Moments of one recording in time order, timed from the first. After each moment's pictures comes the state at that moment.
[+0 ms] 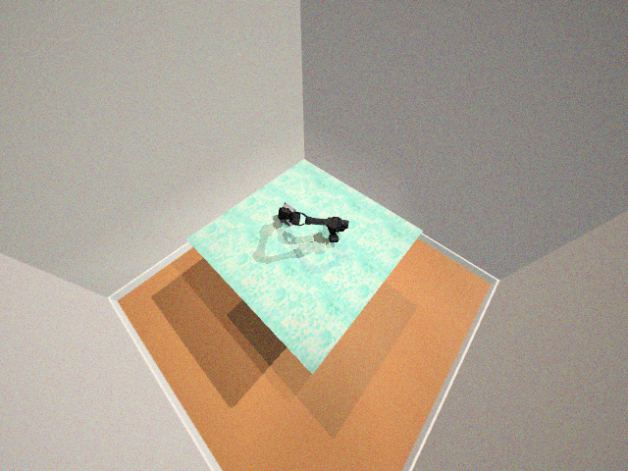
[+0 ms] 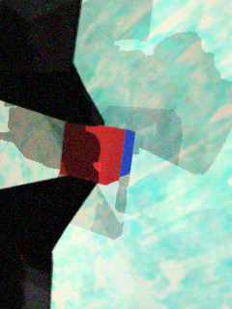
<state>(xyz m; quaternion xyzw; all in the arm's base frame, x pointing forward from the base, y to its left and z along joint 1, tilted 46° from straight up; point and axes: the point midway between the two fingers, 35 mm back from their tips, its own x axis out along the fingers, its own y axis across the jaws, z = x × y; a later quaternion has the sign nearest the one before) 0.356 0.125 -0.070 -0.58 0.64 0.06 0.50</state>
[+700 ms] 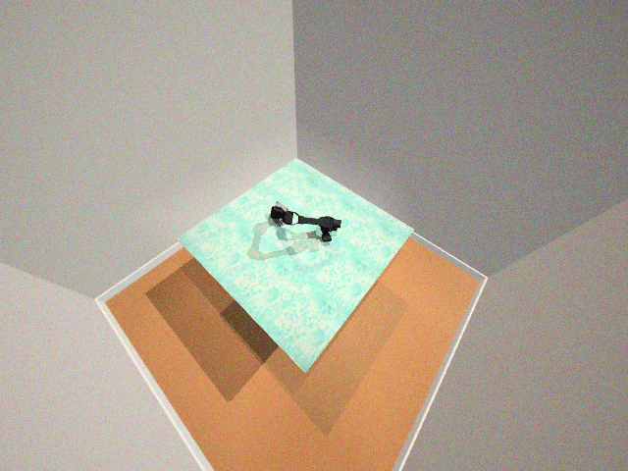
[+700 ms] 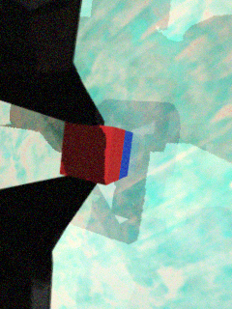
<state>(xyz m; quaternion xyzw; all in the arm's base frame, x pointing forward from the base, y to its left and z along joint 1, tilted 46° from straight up) 0.356 0.120 -0.076 -0.58 0.64 0.06 0.50</state>
